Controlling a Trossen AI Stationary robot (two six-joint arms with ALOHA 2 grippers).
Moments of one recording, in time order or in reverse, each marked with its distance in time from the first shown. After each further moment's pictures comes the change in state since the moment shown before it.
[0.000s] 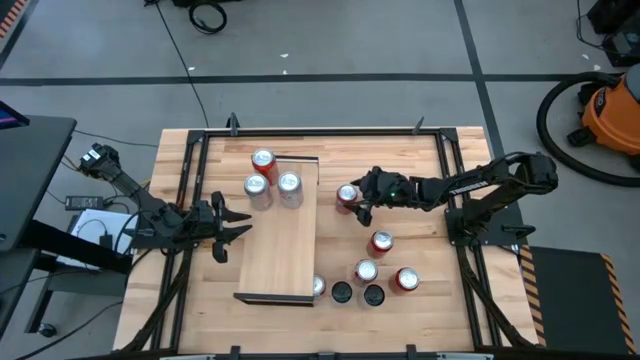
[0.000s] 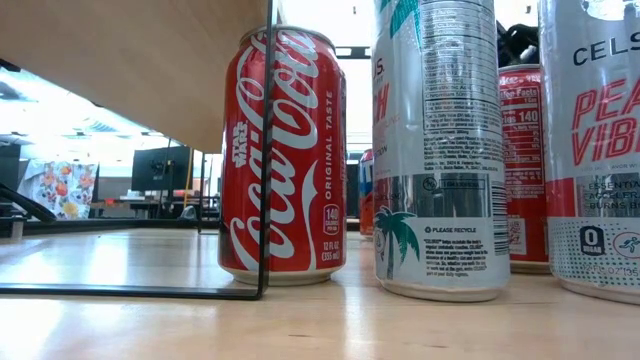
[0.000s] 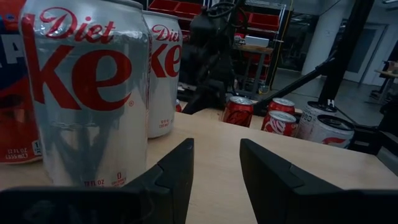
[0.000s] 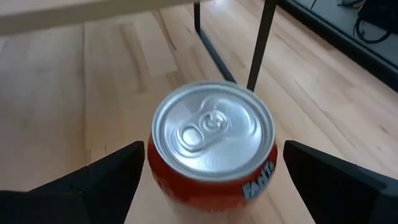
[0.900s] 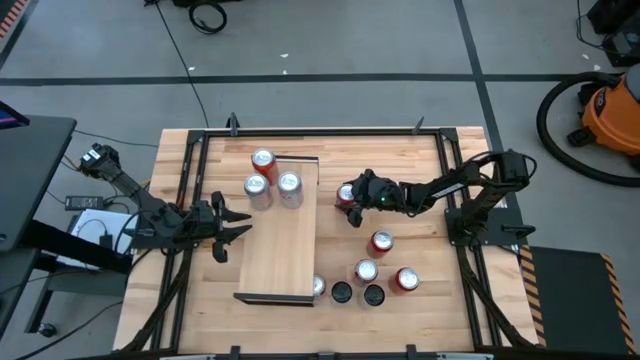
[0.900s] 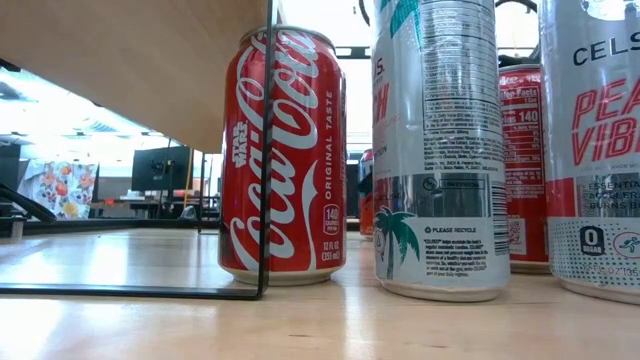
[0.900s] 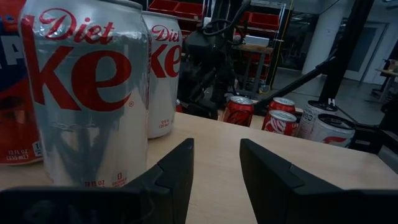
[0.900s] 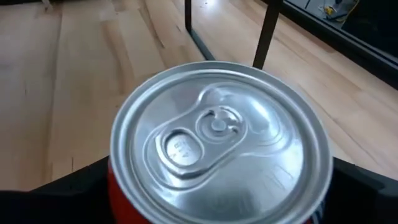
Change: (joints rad) left arm 0.000 0.000 0.000 0.000 0.000 0.008; right arm -0.002 0.230 0.001 0.265 0.053 -0.040
